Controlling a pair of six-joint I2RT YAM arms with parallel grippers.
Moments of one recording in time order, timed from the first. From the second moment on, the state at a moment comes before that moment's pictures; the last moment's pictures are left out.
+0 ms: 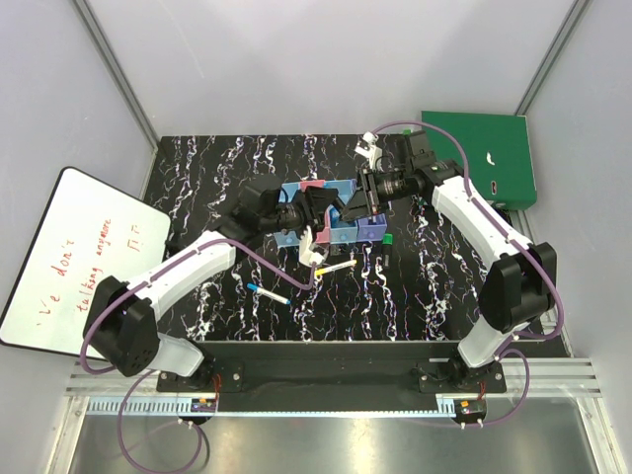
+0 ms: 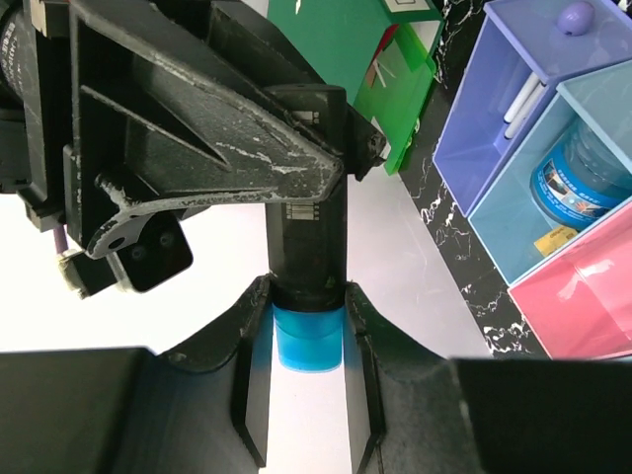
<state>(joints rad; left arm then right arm) -0.61 1.40 1.04 -0.03 0.58 1.90 0.36 1.67 1.50 -0.68 -0.96 0.19</state>
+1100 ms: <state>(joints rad) -0.44 1.21 0.98 -0.63 0.41 1.18 0.39 1.97 1.79 -0.67 -0.61 0.11</state>
